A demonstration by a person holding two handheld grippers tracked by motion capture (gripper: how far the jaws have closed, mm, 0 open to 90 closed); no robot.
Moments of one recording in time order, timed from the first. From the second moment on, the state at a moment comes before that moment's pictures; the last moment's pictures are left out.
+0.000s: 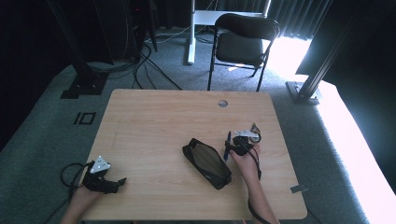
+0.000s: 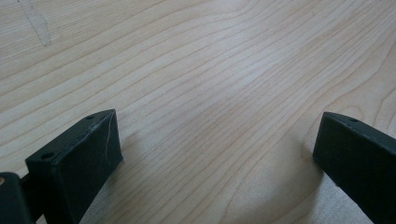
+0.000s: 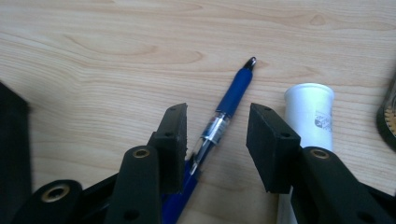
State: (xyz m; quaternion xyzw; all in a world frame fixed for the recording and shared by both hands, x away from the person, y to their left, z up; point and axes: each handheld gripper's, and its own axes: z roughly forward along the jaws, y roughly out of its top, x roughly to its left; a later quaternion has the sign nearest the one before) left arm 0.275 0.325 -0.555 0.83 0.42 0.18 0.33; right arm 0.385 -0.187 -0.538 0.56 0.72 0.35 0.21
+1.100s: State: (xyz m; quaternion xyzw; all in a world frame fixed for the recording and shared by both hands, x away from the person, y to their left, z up) left arm 0.275 0.325 -0.555 0.83 0.42 0.18 0.33; right arm 0.397 -0.172 -0.546 0.56 0.74 0.31 0.22
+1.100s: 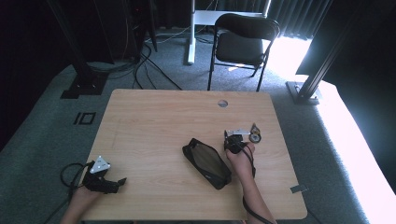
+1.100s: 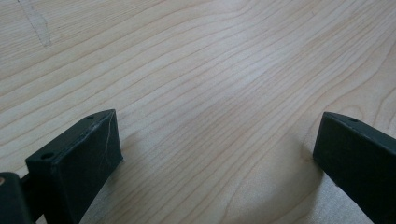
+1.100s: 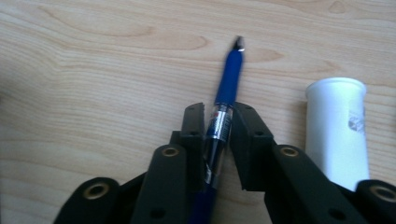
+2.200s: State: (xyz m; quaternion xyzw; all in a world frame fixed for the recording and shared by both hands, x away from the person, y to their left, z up) left arm 0.275 0.325 -0.555 0.83 0.42 0.18 0.33; right arm 0.371 -0.176 -0.480 0.51 0.73 0.40 0.20
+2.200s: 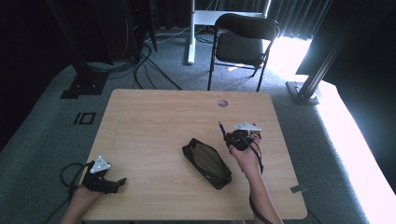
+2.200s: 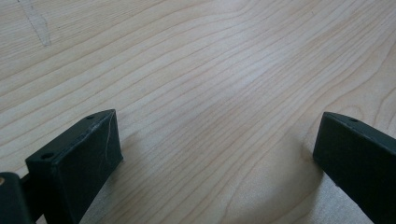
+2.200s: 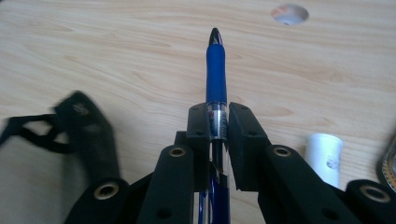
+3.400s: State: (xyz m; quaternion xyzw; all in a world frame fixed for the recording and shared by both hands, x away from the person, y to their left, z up) left arm 0.275 0.325 -0.555 0.83 0.42 0.18 0.33; right arm 0.330 -0.112 -0.468 0.38 0.83 0.38 0.13
